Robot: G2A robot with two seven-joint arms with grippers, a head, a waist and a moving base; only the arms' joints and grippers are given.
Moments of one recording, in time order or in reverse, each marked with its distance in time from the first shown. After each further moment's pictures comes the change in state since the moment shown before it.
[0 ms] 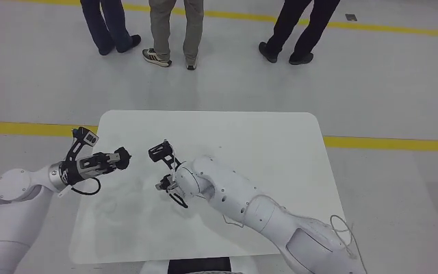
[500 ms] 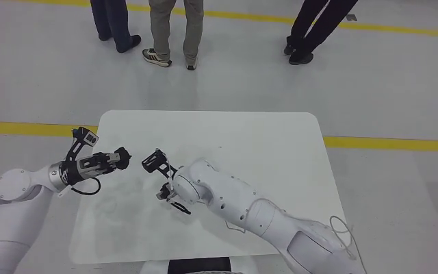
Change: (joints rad) left arm 0.000 0.000 0.000 0.000 0.000 0.000 0.000; right arm -0.010 0.003 -0.024 -0.072 -0.092 -0.106 0.137
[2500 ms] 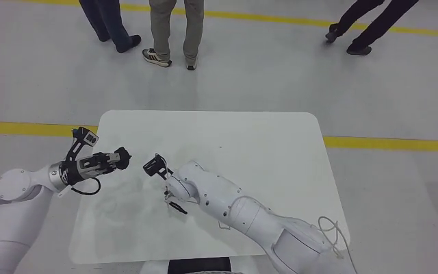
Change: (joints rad) left arm 0.000 0.000 0.000 0.000 0.000 0.000 0.000; right arm 0.005 -0.120 -0.009 0.285 -0.044 -0.049 -0.061
